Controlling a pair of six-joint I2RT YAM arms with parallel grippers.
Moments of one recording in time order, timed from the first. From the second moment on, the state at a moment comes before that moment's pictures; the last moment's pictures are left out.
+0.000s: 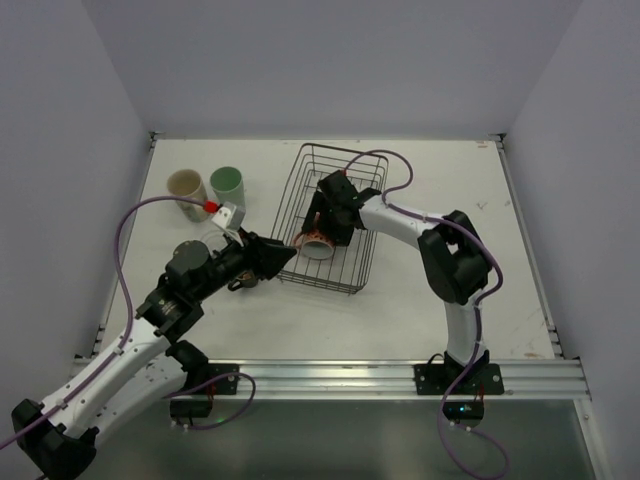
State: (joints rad) left arm -0.62 0.67 0.59 0.00 0.22 -0.49; right arm 0.66 2.03 1.49 -0.48 -0.02 0.95
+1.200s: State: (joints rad) left arm -0.62 0.94 0.48 0.34 0.27 -0.73; right arm 0.67 1.63 1.07 0.08 0.17 0.95
